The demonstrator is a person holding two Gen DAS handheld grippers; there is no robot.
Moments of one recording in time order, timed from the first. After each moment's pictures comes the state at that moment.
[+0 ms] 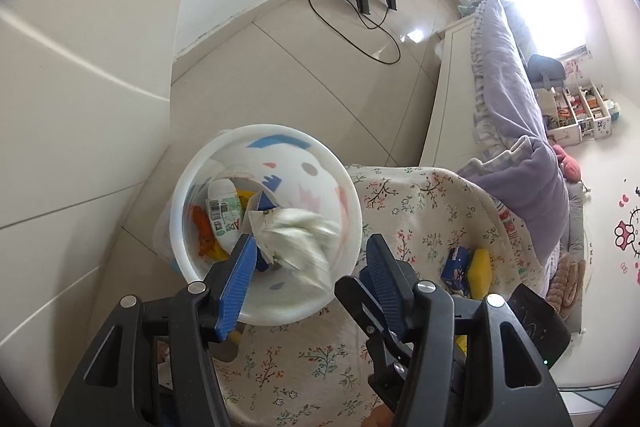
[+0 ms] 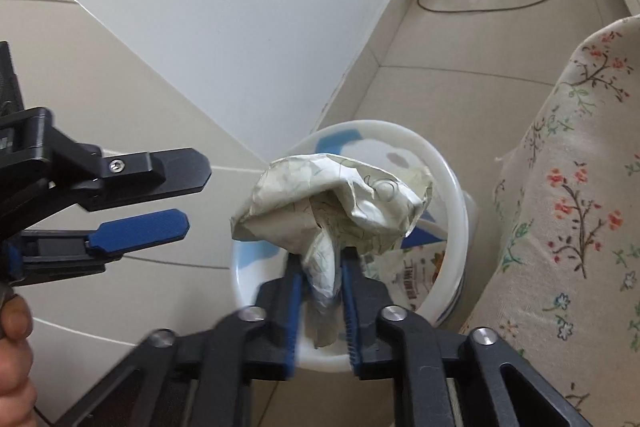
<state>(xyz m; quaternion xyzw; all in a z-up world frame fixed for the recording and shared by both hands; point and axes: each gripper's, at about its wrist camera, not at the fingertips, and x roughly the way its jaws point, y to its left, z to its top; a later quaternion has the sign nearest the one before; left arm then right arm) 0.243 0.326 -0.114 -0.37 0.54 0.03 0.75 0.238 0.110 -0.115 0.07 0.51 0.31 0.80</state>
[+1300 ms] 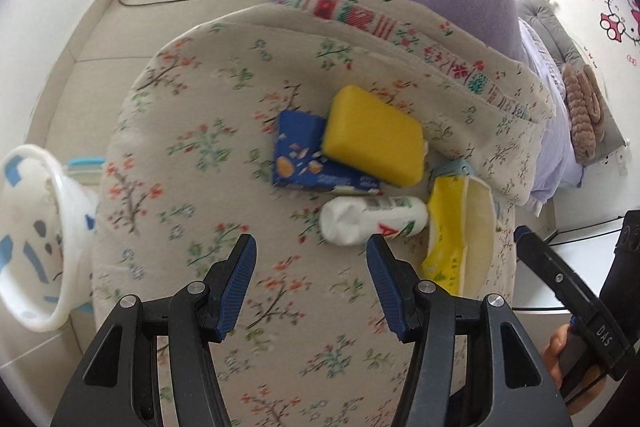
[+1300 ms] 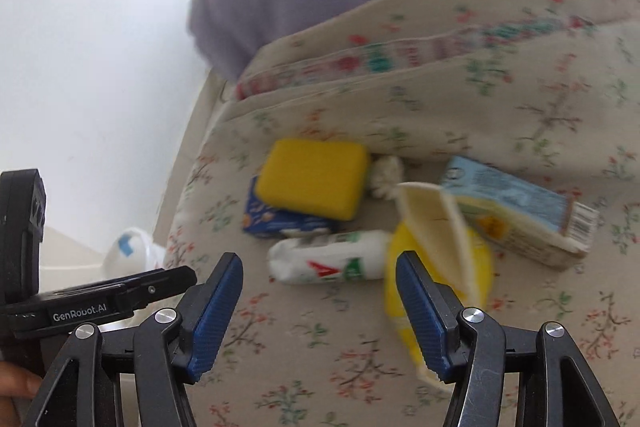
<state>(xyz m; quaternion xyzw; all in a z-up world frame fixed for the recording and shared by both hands) 0.307 0.009 -0.107 -0.13 0.60 -0.15 0.78 0.208 -0.234 -0.024 0.16 0.48 0.09 0.86</state>
